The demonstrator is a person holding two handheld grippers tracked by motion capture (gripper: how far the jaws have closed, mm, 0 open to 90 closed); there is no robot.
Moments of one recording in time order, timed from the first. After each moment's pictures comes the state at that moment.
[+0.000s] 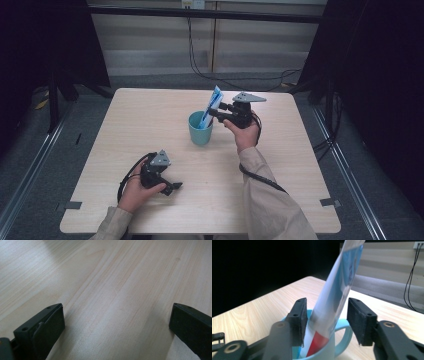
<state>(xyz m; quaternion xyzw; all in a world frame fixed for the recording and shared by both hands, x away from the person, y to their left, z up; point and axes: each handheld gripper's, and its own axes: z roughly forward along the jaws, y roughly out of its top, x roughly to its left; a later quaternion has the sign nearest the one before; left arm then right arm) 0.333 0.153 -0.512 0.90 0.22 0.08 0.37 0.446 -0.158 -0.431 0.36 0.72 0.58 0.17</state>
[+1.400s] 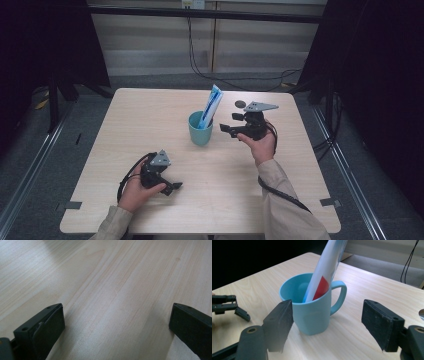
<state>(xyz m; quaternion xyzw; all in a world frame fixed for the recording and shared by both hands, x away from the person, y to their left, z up) 0.334 0.154 -0.511 0.90 0.22 0.07 0.37 0.408 -0.193 -0.430 0.36 0.76 0.51 0.15</state>
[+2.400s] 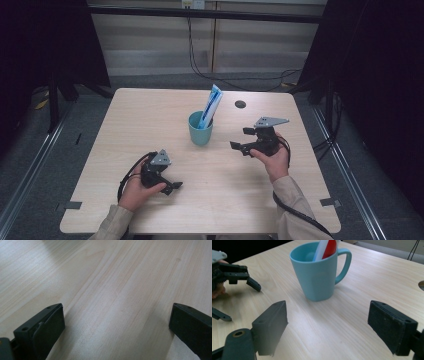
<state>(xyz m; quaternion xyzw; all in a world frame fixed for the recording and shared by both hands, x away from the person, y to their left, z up) 0.336 0.153 -0.511 0.90 0.21 0.07 0.37 0.367 -0.222 -0.447 0.36 0.79 0.48 0.13</state>
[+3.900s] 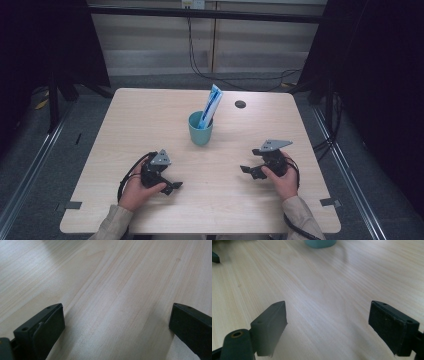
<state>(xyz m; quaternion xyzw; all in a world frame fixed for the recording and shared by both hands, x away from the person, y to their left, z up) 0.336 0.153 -0.511 0.90 0.21 0.07 0.37 0.326 -0.247 -0.497 0.34 0.83 0.41 0.13</state>
